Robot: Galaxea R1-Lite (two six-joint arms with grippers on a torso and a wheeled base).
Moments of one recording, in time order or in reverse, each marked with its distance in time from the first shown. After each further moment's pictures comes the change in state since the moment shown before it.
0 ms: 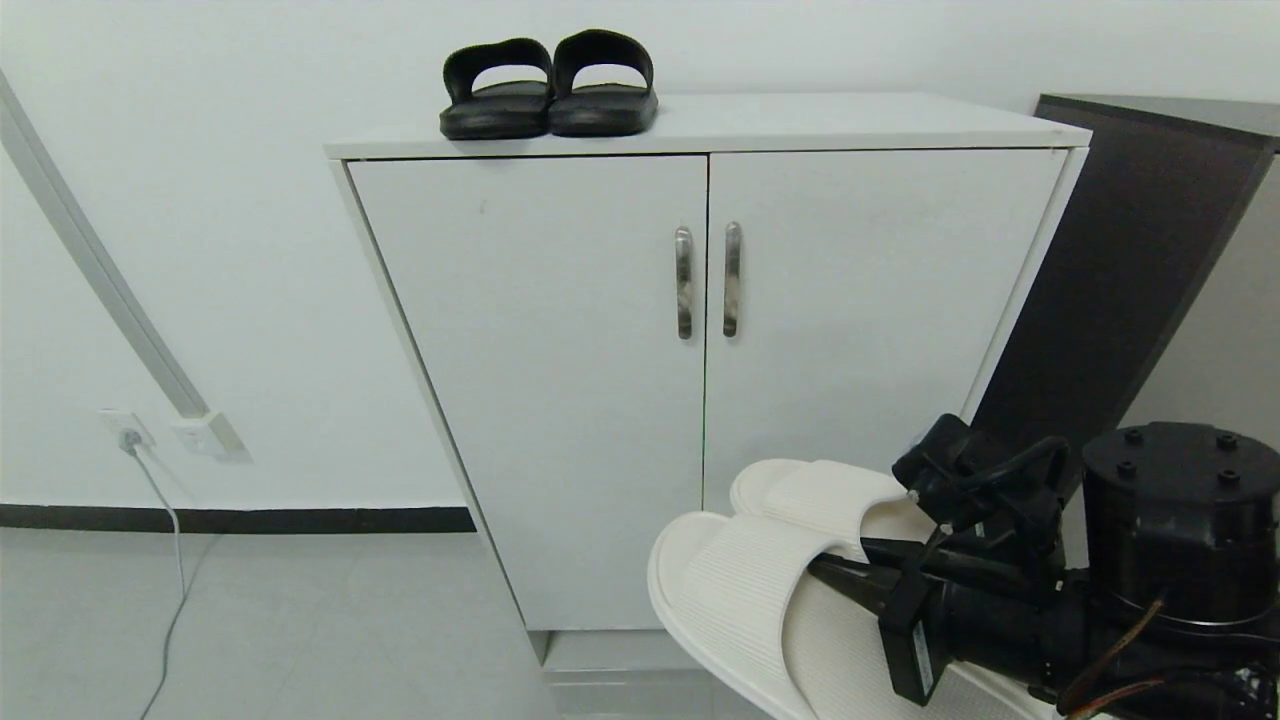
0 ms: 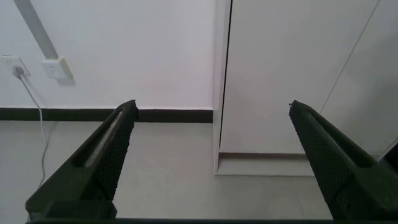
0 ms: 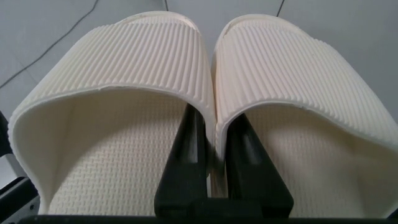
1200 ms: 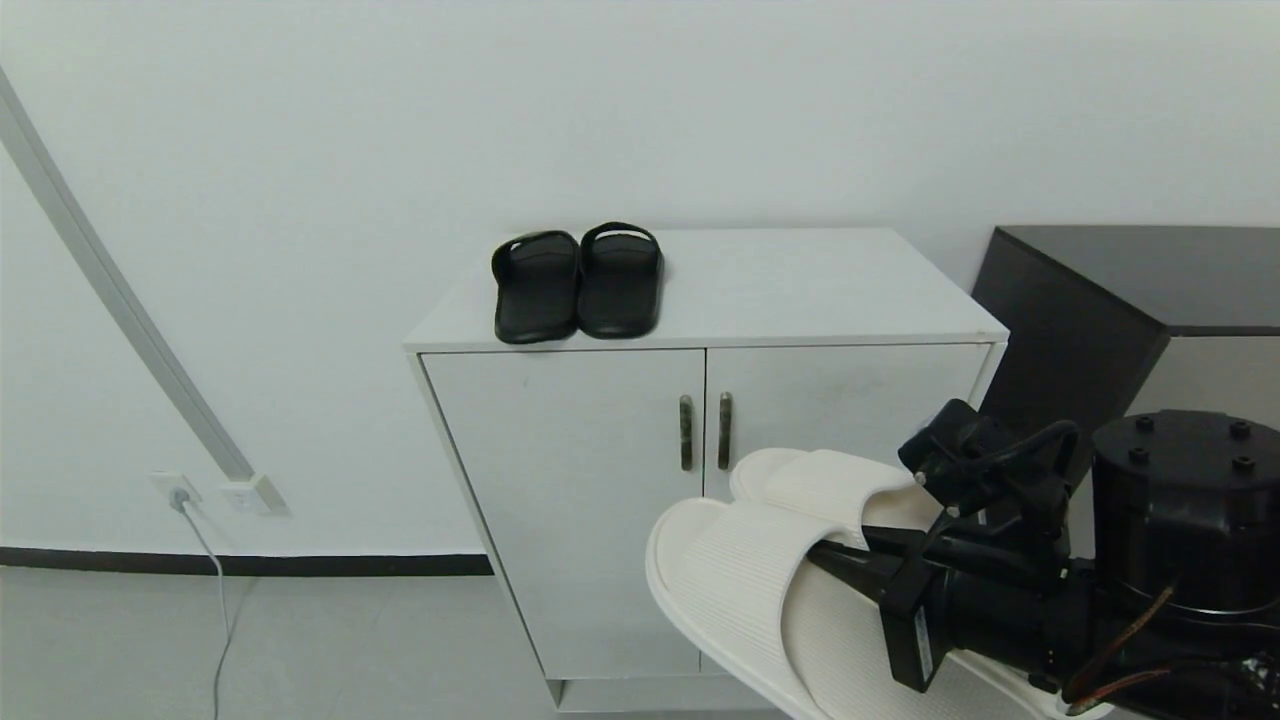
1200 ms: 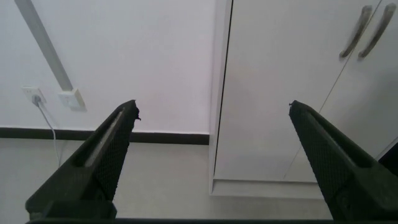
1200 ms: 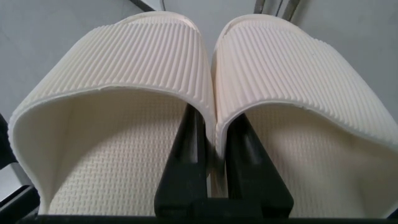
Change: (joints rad) left arm 0.000 0.000 0.000 -0.002 0.003 -0.024; right arm -0.001 -0.008 -0.017 0.000 -0.003 0.015
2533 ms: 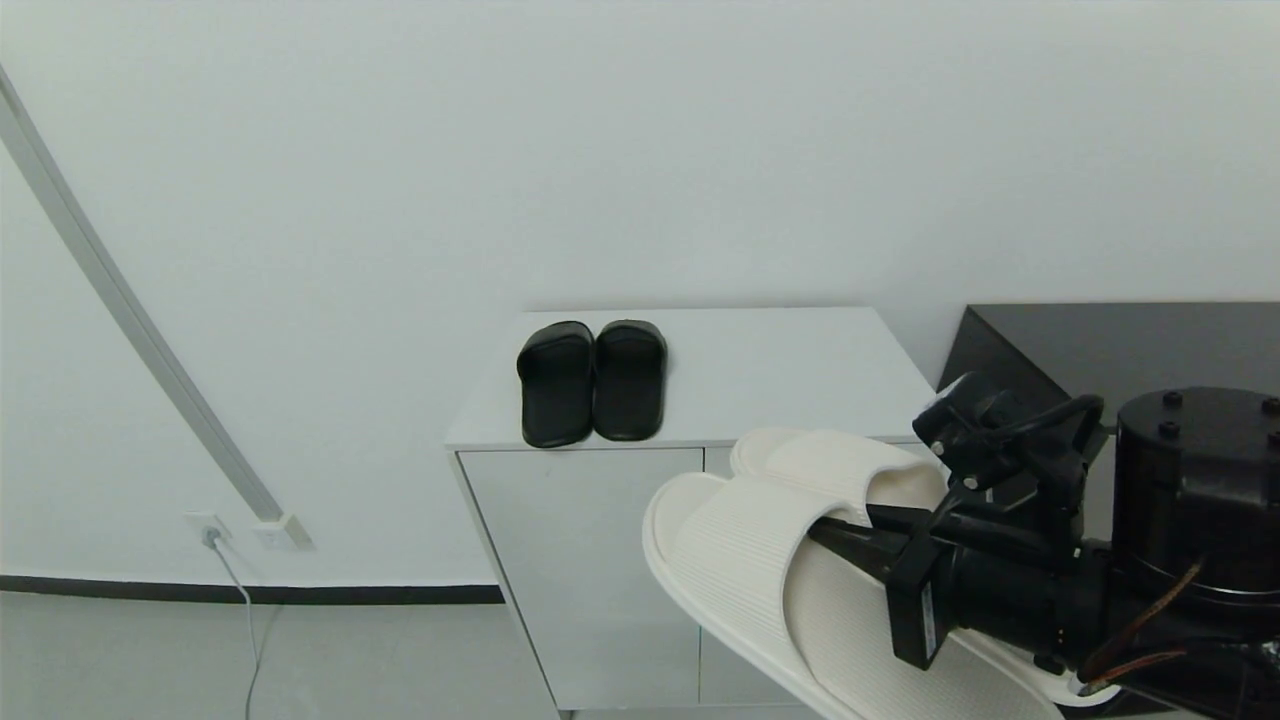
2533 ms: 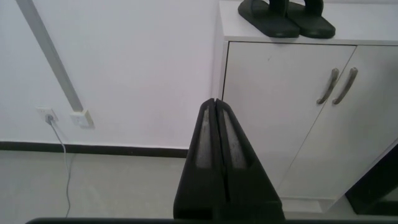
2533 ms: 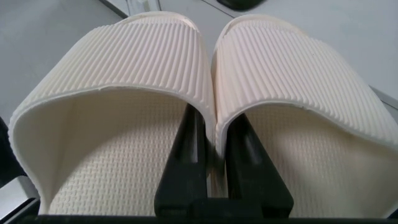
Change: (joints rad) left arm 0.000 0.000 0.000 0.000 0.002 -0.005; right arm -0.001 -0.017 -0.026 0.000 -0.002 0.014
